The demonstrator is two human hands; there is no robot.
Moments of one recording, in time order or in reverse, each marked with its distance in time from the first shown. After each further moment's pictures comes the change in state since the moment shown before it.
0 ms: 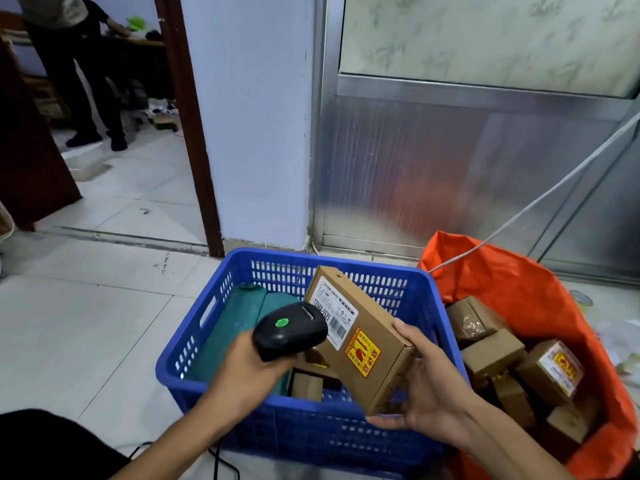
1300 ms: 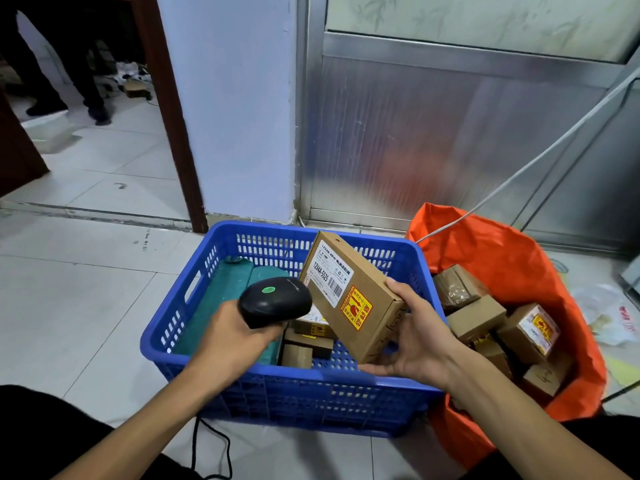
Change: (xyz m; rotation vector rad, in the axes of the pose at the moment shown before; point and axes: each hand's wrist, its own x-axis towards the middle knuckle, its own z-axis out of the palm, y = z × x) left_hand 0.004 -0.002 0.000 0.093 -0.003 -0.083; right_hand 0.018 -0.008 -0.009 0.048 0.050 -0.020
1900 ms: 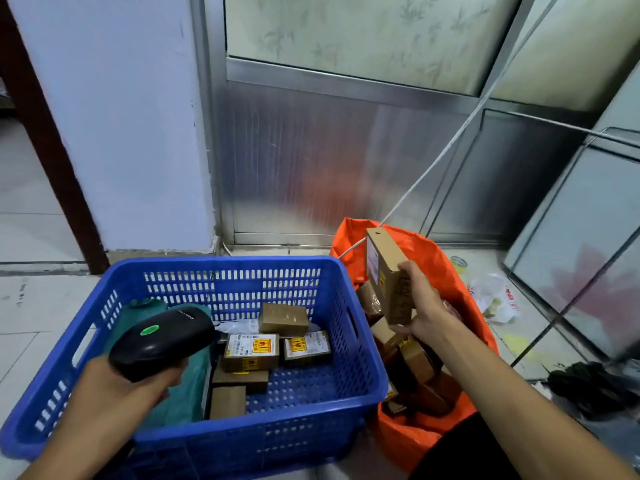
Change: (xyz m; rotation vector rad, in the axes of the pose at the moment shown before) left_hand 0.005 0.011 -0.002 -0.157 0.082 -0.059; right_hand -0.011 -0.083 -0.092 0.115 0.646 -0.343
